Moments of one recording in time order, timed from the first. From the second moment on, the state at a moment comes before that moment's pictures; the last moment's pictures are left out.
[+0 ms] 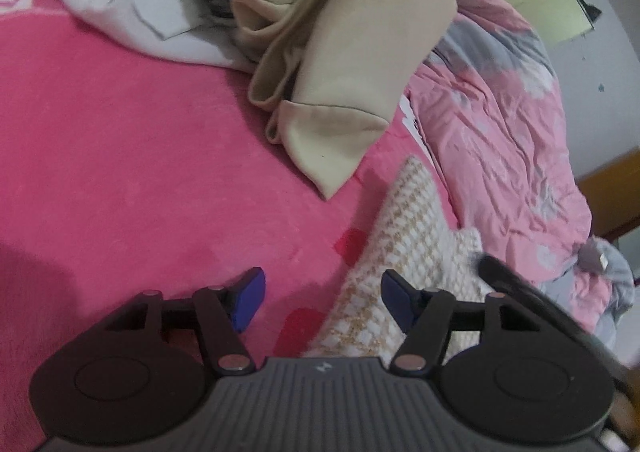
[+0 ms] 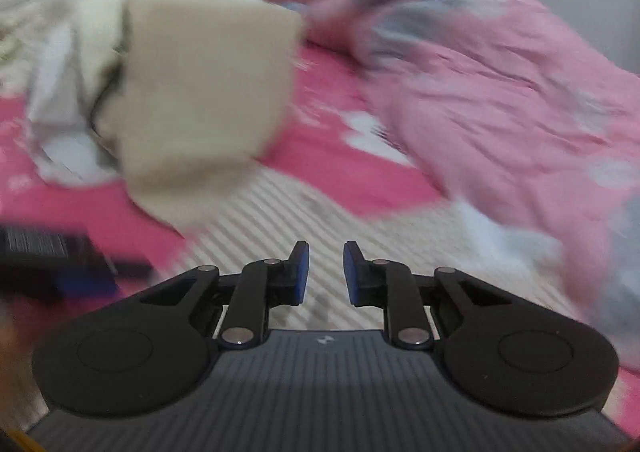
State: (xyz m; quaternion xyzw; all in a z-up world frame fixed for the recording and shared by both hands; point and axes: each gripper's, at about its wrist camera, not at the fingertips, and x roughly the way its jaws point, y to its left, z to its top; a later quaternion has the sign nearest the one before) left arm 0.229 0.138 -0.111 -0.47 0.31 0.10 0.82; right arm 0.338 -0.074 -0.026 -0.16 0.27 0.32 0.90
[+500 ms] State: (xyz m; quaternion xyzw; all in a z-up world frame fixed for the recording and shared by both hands) left arm 0.222 0.152 -0.124 -0.54 0.30 0.12 0.78; right arm 0.369 -0.019 -0.051 -0.17 0.32 0.32 0.87
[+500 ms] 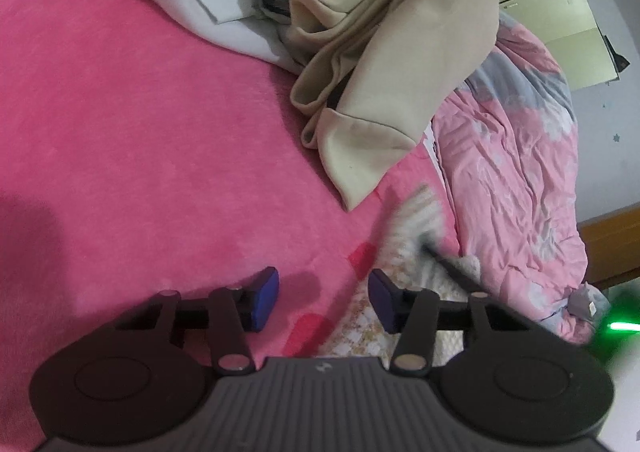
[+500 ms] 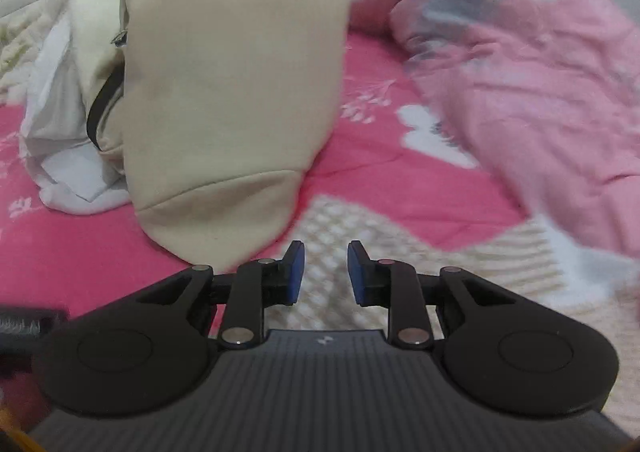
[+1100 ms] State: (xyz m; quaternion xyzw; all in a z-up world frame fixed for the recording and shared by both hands) left arm 0.224 0.148 -0.120 -0.52 0.30 0.13 0.79; right arm 0.426 -0.011 -0.089 -0.11 0.36 0.27 0.88
